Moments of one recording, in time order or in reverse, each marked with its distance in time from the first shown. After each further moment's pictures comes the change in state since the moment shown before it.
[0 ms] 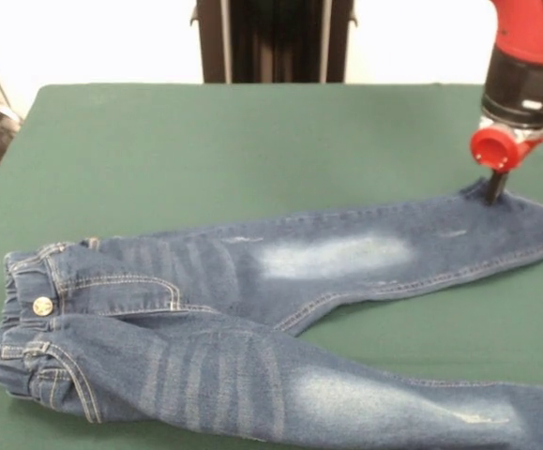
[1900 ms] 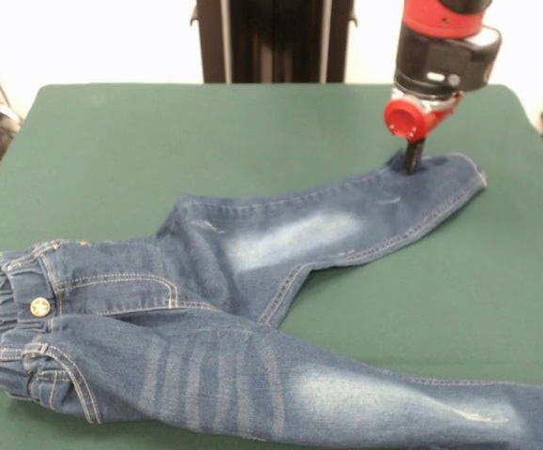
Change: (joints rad) arm -0.218 -0.190 0.222 0.357 0.040 -0.287 -0.308
